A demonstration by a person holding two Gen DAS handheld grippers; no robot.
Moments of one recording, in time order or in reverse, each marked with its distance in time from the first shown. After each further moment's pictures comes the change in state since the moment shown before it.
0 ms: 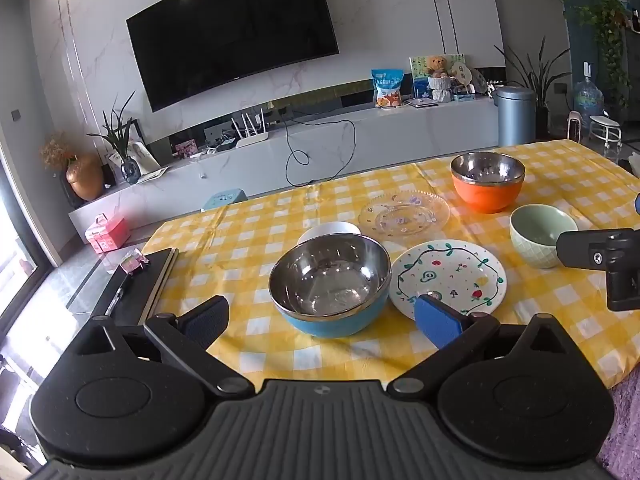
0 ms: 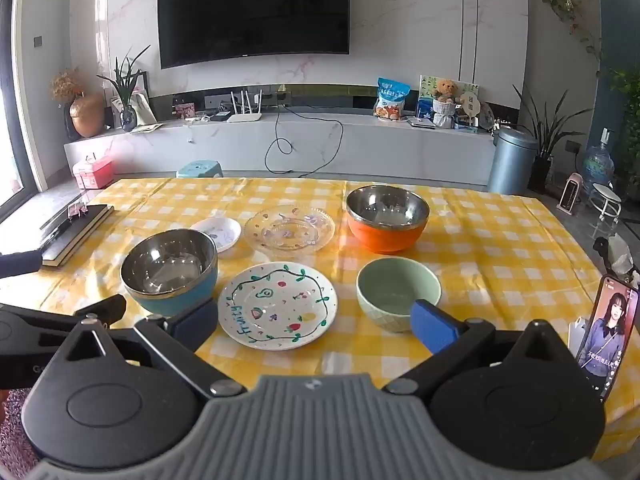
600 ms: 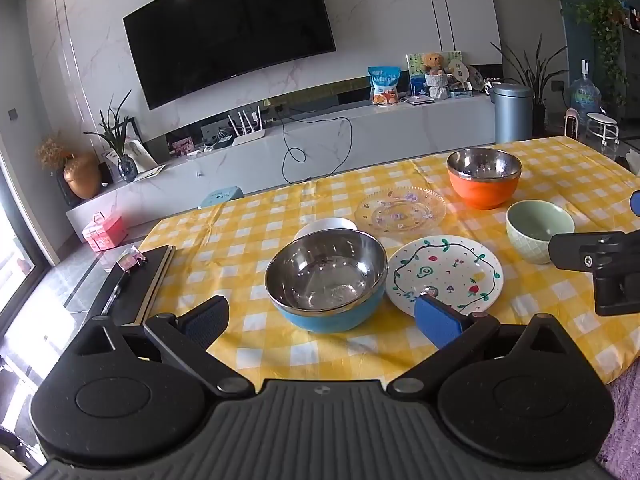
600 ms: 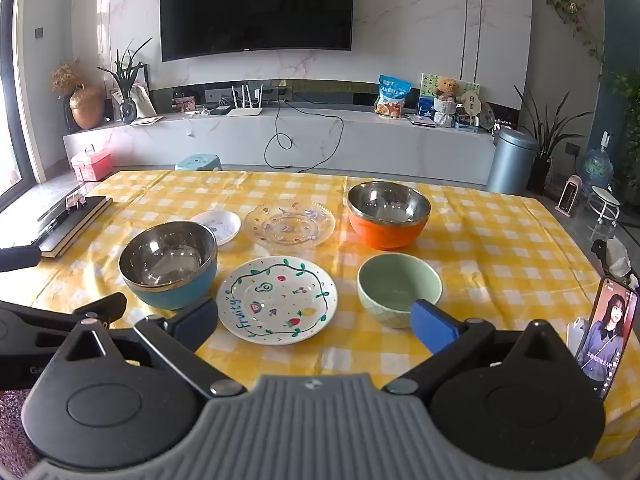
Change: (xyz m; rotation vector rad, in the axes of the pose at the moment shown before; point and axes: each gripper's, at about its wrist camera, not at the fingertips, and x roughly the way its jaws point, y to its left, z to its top) left arm 0.003 -0.003 -0.001 0.008 0.006 -0.005; right arm 0.003 0.005 -0.002 -0.020 0.014 -0.012
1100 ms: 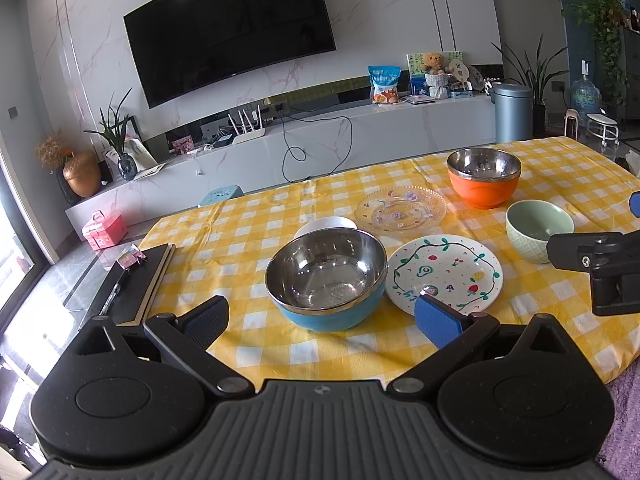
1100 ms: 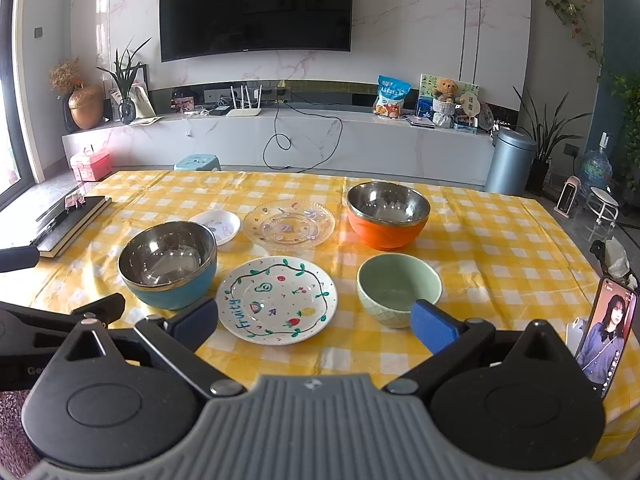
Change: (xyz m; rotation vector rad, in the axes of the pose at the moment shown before) left arm 0.000 0.000 0.000 0.002 0.001 -0.003; right arm 0.000 0.000 -0.001 0.002 -0.002 -0.003
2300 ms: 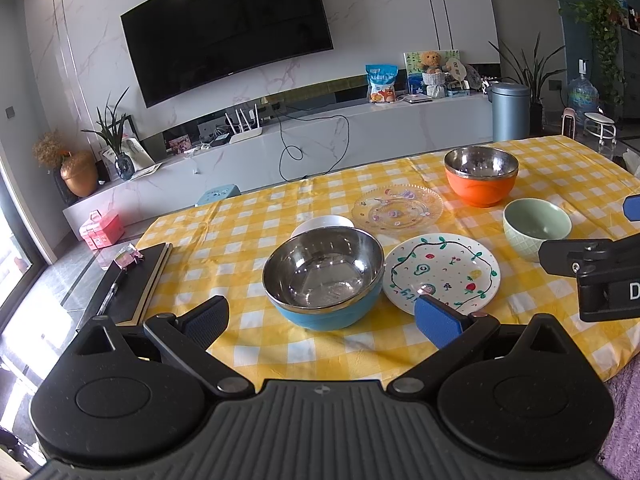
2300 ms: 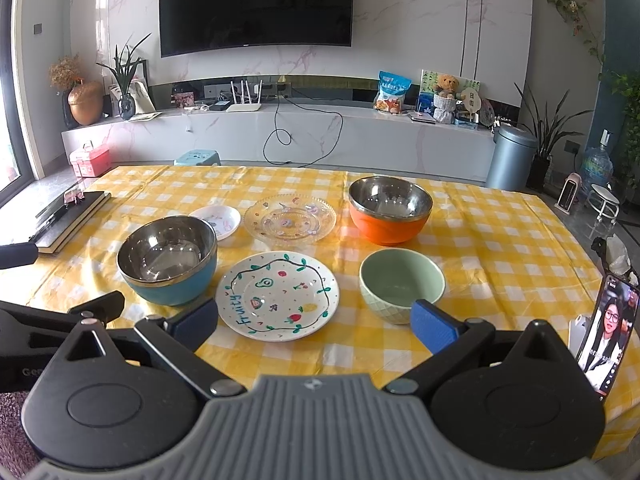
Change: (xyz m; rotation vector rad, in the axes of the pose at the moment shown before) left arm 0.006 0.000 -0.006 0.003 0.003 -0.005; right arm 0.004 0.003 -0.003 -0.007 0.011 -0.003
